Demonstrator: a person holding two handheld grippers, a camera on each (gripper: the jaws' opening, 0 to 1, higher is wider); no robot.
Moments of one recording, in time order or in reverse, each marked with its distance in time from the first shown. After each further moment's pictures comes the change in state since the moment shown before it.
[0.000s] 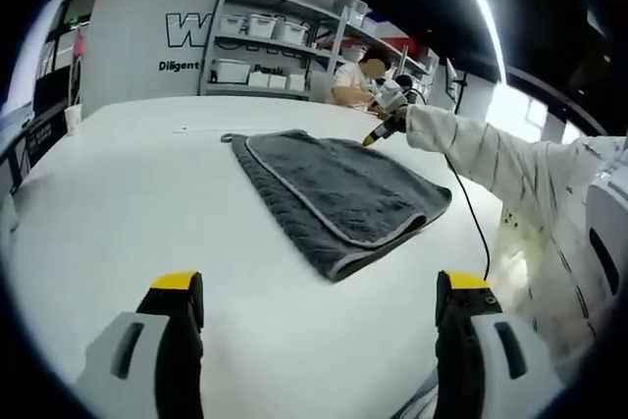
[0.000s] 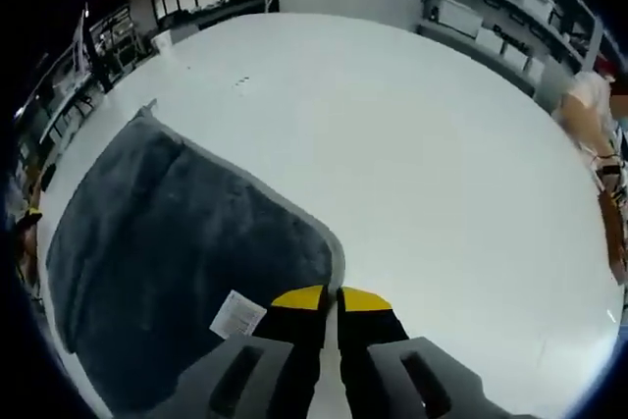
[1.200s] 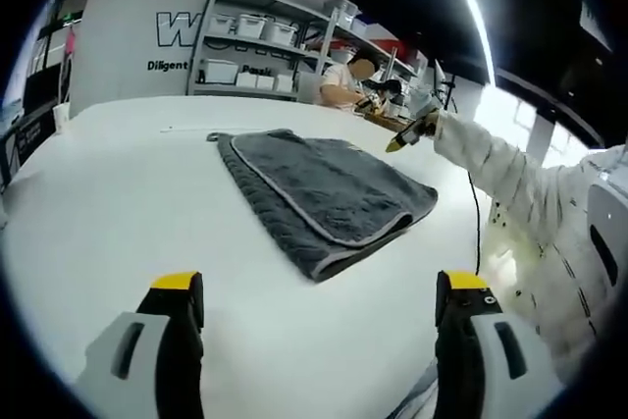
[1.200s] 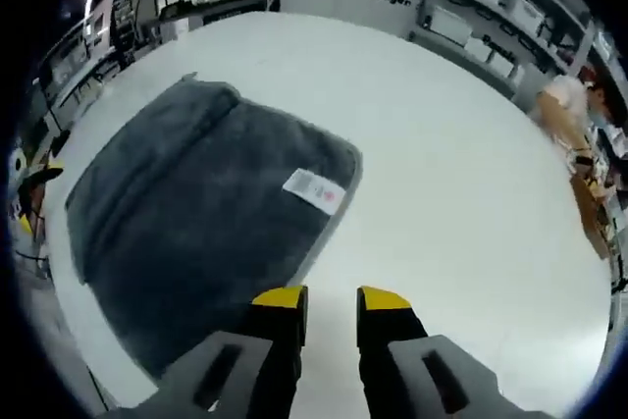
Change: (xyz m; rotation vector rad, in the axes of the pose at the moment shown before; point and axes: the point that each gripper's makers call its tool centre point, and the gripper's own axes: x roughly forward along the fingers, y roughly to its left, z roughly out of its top) left arm 0.006 -0.014 -0.004 0.005 -0.006 -0.073; right arm -0.105 0.042 -0.105 0.110 -0.048 0.035
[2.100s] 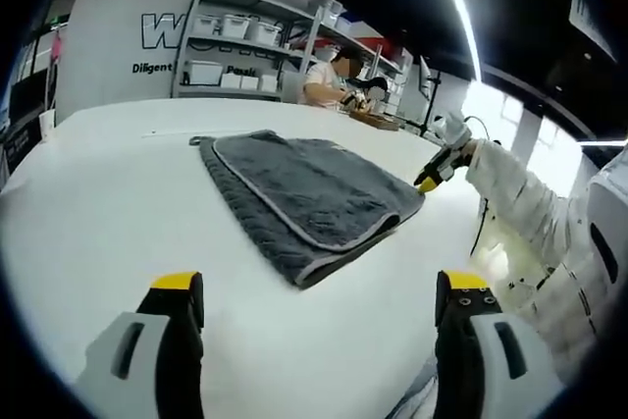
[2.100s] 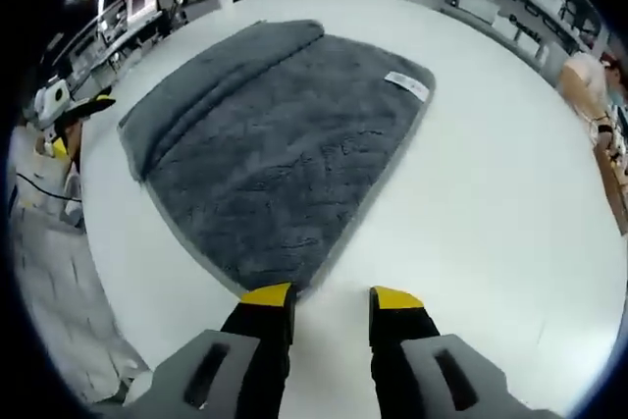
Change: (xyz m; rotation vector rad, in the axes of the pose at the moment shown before) left arm 0.002 -0.009 0.002 0.024 0.004 -0.043; right arm -0.024 0.069 -0.100 -0.071 0.119 0.067
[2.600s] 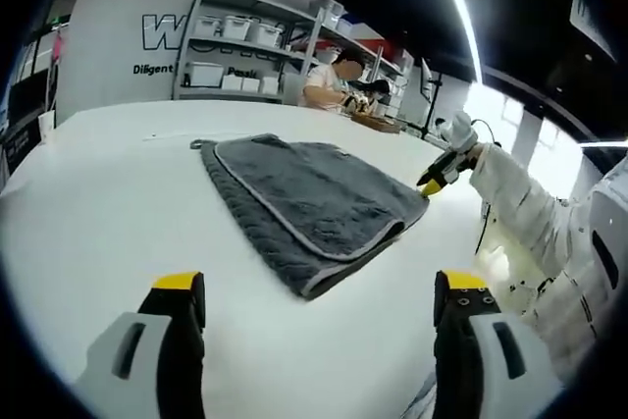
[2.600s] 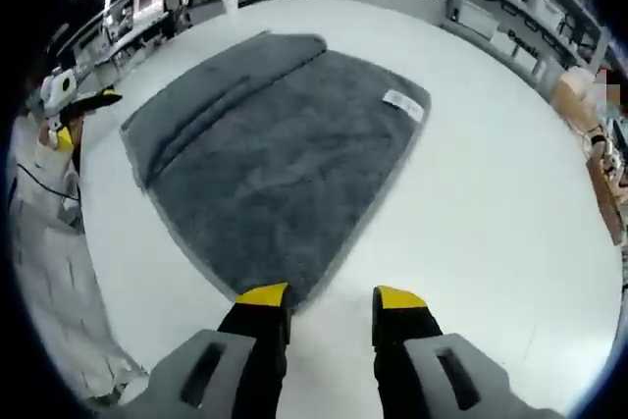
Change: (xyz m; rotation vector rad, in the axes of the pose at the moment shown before) left arm 0.011 0.005 0.019 -0.011 -0.044 -0.008; right arm -0.017 -0.004 0.029 0.032 -0.158 -0.052
